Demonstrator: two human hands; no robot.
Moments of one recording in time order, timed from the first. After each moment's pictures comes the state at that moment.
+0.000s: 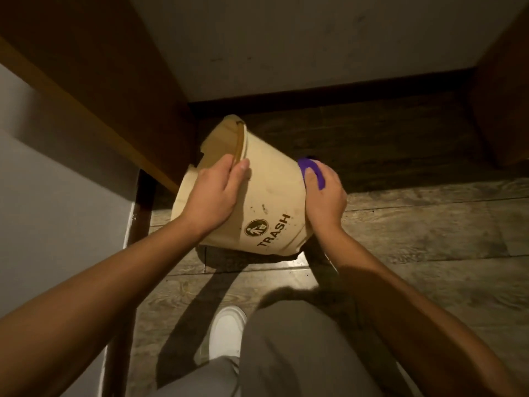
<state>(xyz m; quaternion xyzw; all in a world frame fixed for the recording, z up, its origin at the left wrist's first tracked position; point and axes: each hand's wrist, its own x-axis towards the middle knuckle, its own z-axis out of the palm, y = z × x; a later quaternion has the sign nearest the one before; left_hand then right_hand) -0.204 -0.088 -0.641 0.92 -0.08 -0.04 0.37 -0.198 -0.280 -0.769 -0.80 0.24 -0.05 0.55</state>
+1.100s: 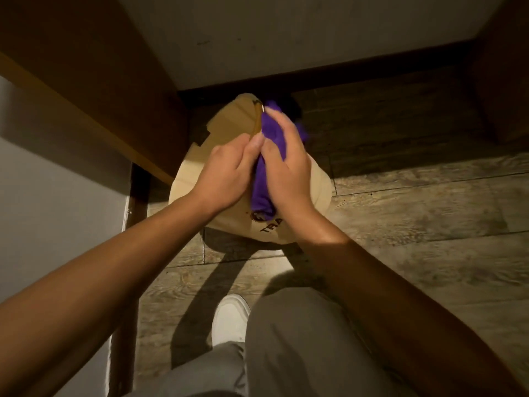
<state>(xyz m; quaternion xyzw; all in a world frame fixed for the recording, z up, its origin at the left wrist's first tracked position) -0.193 -0.114 -0.632 0.92 -0.14 -0.05 0.36 -0.197 -0.228 -0.714 -0.75 0.10 -0.11 0.65</state>
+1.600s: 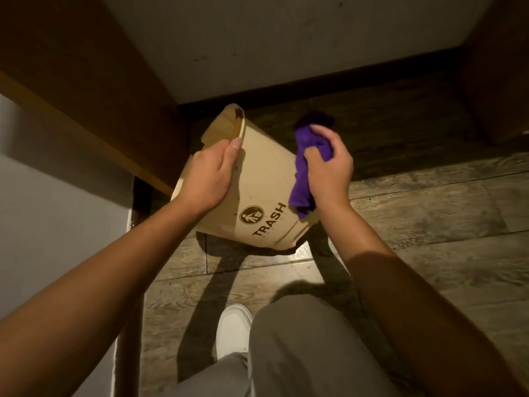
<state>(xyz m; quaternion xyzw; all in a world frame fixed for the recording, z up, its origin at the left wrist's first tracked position) -0.184 -0.102 -0.630 0.93 -0.08 -0.05 0.34 -0.187 -0.290 -0.727 -0.69 0.24 -0.10 0.68</state>
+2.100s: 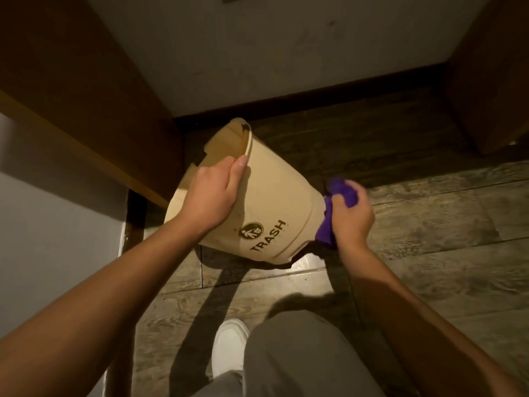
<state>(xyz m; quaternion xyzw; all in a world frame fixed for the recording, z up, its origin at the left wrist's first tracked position) -0.184 -0.109 -0.640 0.95 -0.11 -0.03 0.28 -0.229 -0.331 -0.787 -0.73 0.39 -0.08 0.56</state>
